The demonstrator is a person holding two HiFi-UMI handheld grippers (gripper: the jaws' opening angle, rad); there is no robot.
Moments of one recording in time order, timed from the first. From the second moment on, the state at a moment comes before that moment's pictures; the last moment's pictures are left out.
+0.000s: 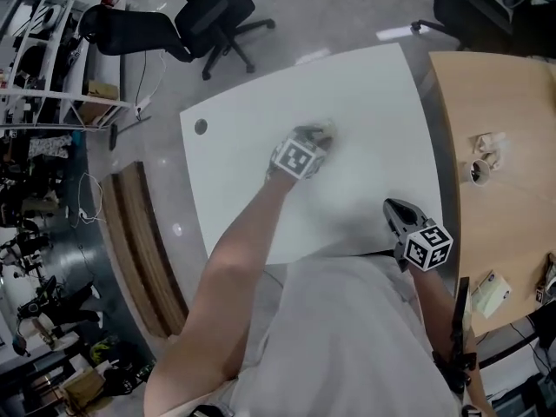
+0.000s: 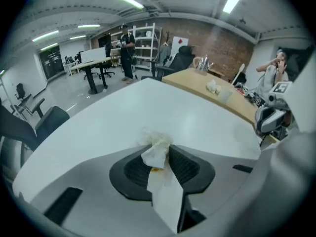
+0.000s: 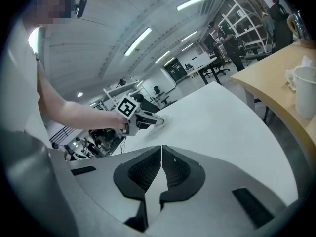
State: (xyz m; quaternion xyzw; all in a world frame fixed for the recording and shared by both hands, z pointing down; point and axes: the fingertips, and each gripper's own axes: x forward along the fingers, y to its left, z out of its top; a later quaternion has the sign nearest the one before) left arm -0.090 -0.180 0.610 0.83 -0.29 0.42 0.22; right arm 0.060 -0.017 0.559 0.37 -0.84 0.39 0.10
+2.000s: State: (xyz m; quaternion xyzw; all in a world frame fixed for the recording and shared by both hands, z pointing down) left arm -0.146 0.070 0.466 0.84 -0.50 0.08 0.22; right arm 0.013 0.020 0.456 0.31 -0.93 0.21 0.08
